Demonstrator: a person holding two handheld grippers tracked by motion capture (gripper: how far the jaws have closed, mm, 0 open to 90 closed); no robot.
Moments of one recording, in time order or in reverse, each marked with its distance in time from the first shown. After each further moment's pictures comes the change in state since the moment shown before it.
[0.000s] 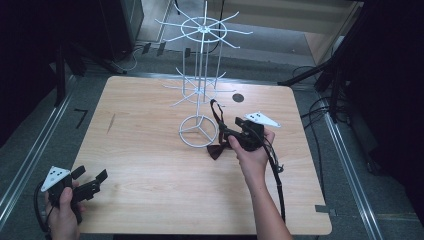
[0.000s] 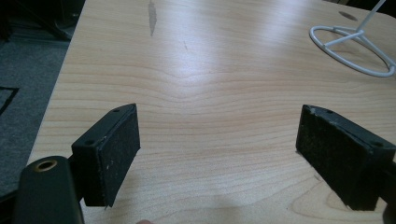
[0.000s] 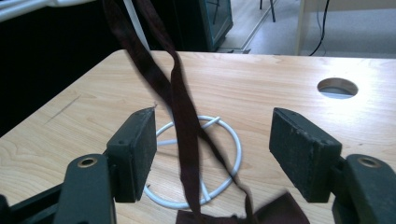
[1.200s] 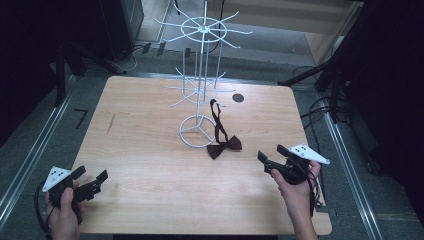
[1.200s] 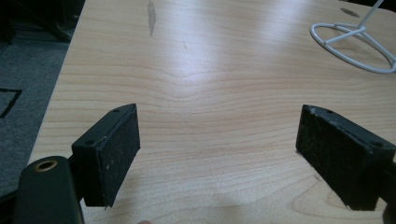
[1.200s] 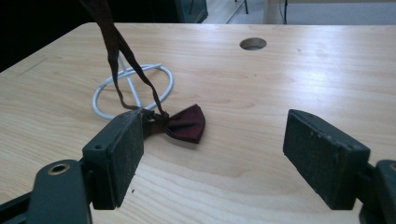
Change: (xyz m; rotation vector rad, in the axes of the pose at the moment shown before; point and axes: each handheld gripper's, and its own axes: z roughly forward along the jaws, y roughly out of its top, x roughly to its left) left arm -0.002 0.000 0.000 0.003 0.008 0.016; right arm -0.067 -0.055 -0.107 0.025 -0.083 -0.024
